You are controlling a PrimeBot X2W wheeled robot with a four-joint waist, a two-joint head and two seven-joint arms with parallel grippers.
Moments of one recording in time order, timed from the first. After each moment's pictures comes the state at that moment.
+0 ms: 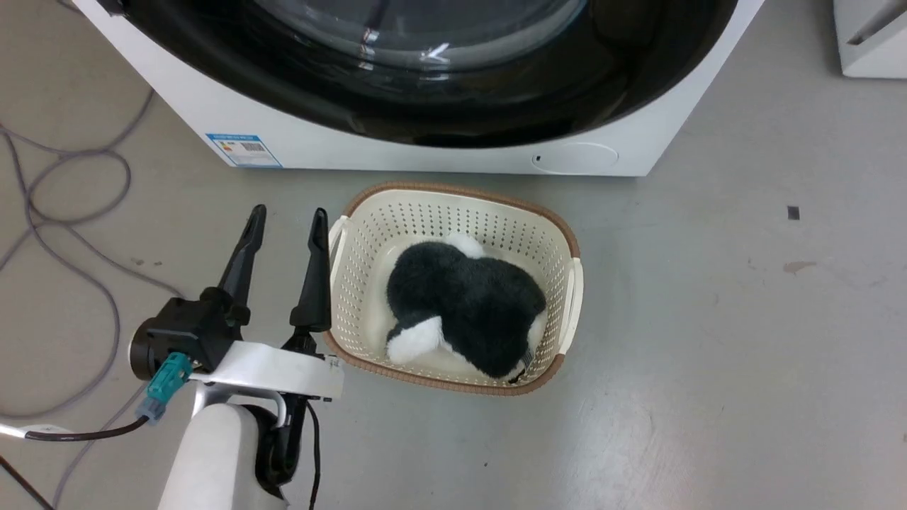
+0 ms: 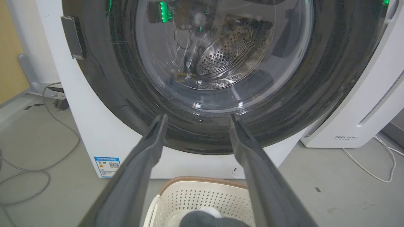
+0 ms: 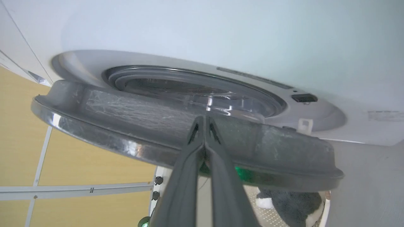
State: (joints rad) left arm -0.29 0.05 -0.04 0.13 -0.20 -0.12 -0.26; right arm -1.71 -0.24 0.60 1.29 1.51 0.13 0.71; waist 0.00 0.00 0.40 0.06
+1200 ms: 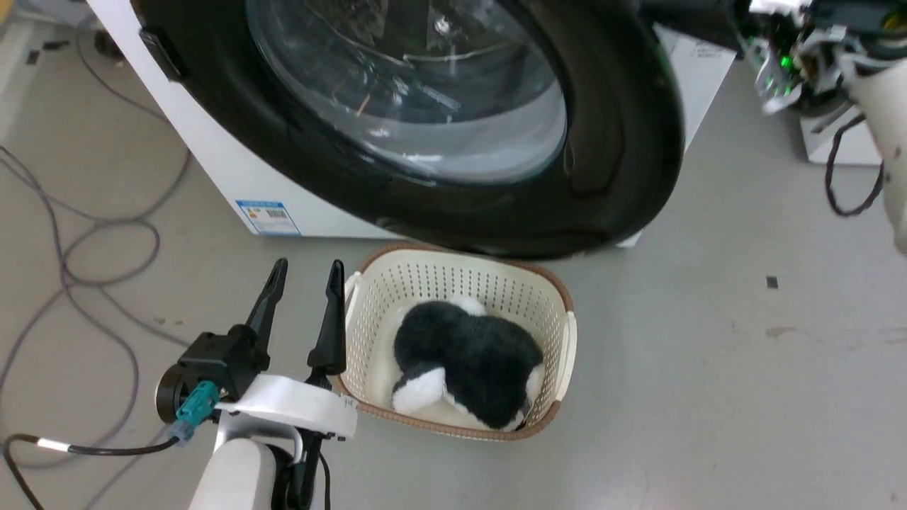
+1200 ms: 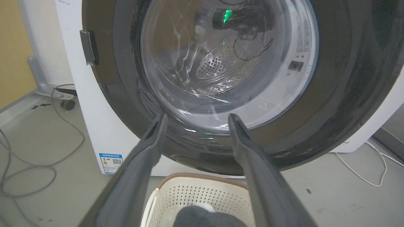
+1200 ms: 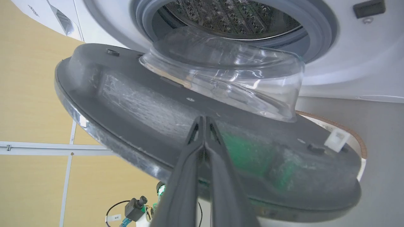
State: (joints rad) left arm -0.24 0.05 -0.08 0.21 -0.23 -0.09 -0.26; right arm -1.46 -0.22 0.56 1.19 1.57 0.13 0.84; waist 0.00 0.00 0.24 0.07
